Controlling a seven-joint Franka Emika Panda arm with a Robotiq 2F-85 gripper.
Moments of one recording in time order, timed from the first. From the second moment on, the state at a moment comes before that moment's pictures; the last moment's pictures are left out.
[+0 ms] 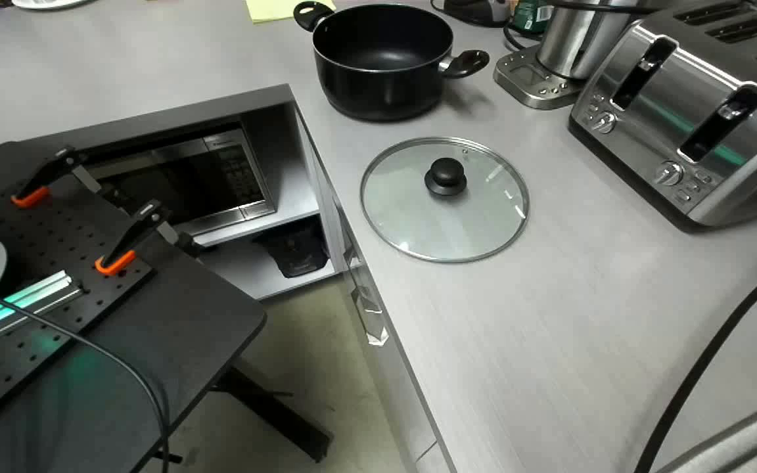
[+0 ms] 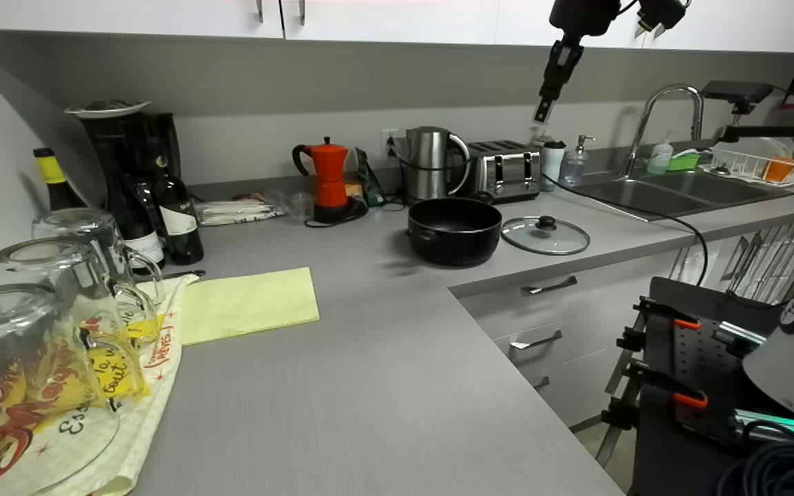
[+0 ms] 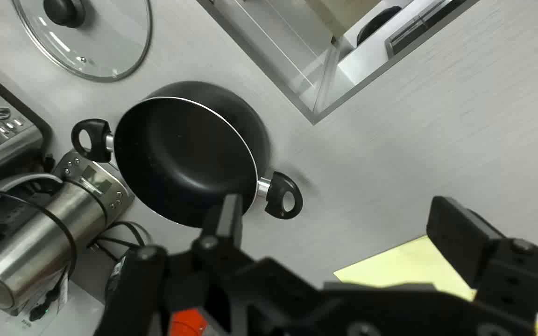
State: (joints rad) arm -0.02 -0.60 0.14 -2.54 -0.20 2.19 0.04
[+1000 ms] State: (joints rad) arm -0.02 -0.56 0.04 -2.54 -0.20 2.19 -0.01
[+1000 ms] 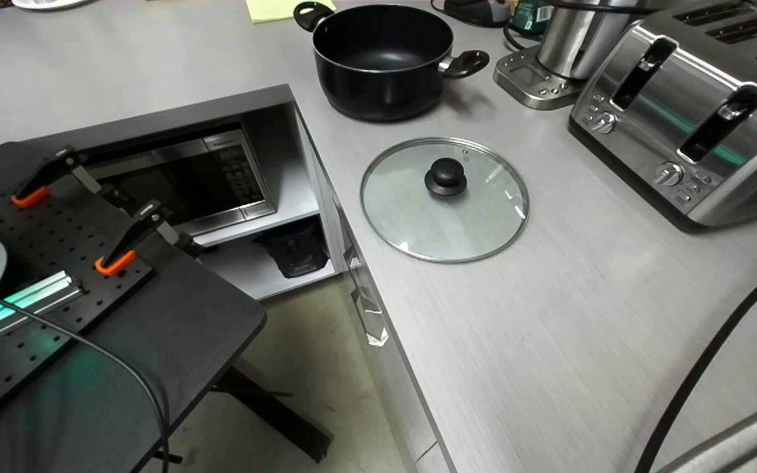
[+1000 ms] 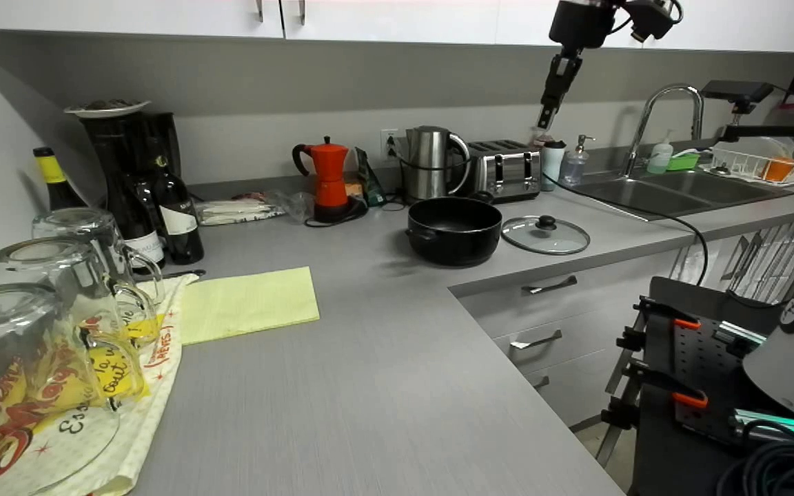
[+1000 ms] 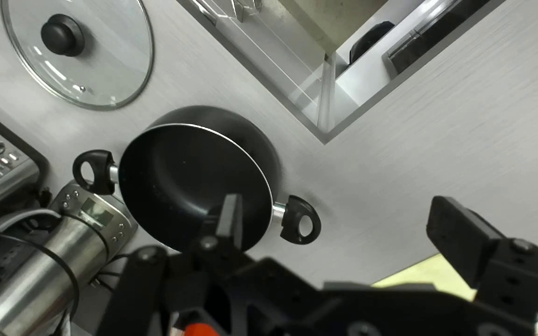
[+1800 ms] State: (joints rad) arm -0.14 -0.25 -0.29 -2.42 -0.04 2.25 -0.20
